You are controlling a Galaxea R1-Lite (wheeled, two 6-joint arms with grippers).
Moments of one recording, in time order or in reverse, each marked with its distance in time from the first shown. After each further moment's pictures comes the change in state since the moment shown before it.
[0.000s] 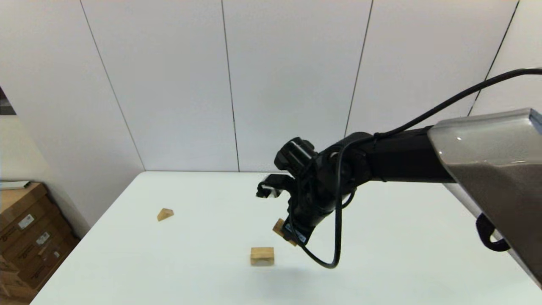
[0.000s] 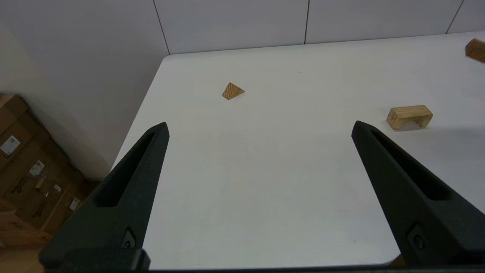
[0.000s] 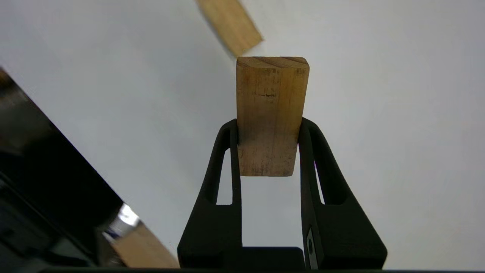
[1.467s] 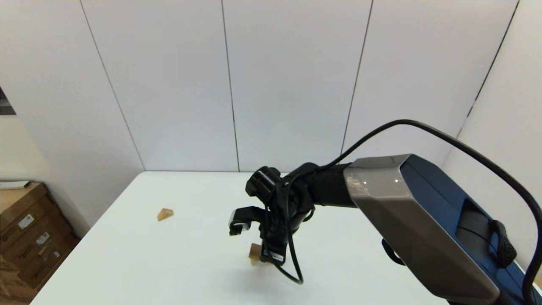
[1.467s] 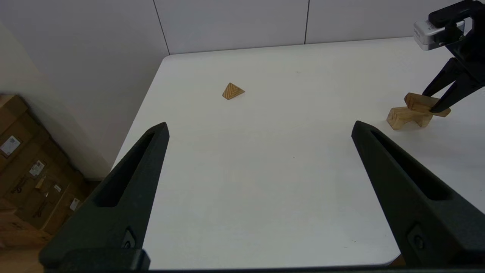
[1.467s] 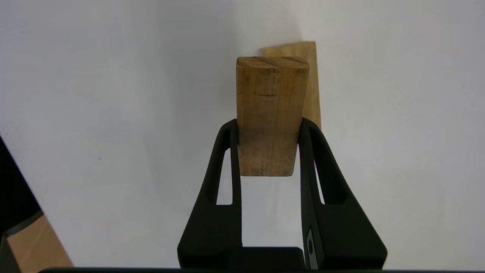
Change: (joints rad) left arm 0.000 0.000 0.000 0.000 0.000 0.000; right arm 0.058 0.277 -0.232 0.017 0.076 -0.303
